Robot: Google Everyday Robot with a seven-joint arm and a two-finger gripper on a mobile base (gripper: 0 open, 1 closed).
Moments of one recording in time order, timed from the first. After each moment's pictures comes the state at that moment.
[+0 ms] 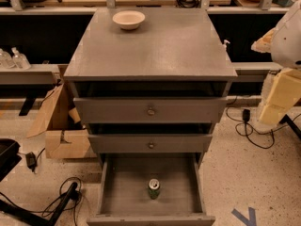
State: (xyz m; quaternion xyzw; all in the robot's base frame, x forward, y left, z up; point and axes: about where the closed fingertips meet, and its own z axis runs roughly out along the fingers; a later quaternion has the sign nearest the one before) arm 0.438 -0.217 0.977 -0.60 0.78 -0.04 0.16
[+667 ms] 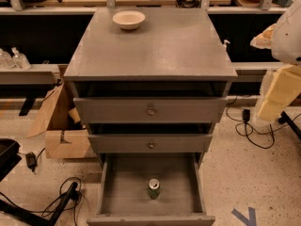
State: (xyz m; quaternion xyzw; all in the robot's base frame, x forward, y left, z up) arm 0.444 -0.214 0.981 -0.60 0.78 -0.03 0.18
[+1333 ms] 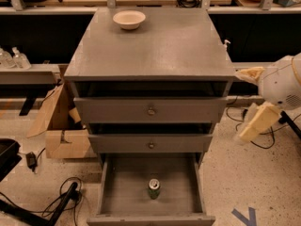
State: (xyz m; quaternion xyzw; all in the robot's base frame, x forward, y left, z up) arm 0.473 -0.213 0.886 -0.60 0.74 0.08 0.28
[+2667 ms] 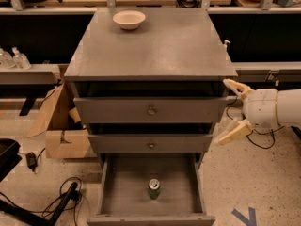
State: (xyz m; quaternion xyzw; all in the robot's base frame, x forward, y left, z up) arm 0.529 -0.206 0.812 -0.57 0.66 0.12 0.47
